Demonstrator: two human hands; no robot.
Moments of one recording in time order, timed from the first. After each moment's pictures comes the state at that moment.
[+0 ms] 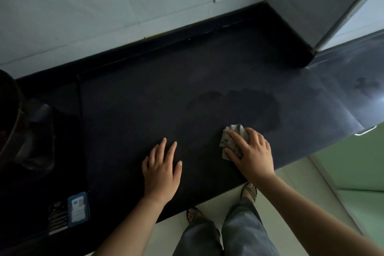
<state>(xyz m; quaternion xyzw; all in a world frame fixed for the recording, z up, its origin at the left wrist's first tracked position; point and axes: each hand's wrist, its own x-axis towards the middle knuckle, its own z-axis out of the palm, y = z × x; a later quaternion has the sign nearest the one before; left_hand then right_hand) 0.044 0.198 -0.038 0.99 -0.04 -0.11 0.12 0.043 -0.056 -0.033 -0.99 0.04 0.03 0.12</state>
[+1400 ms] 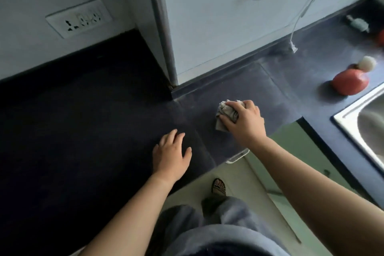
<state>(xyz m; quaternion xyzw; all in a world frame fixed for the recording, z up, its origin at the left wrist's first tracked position) 0.131 -0.252 -0.001 0.96 -0.11 -0.20 0.15 0.142 -0.472 0.018 -0.95 0.19 0.03 0.25</state>
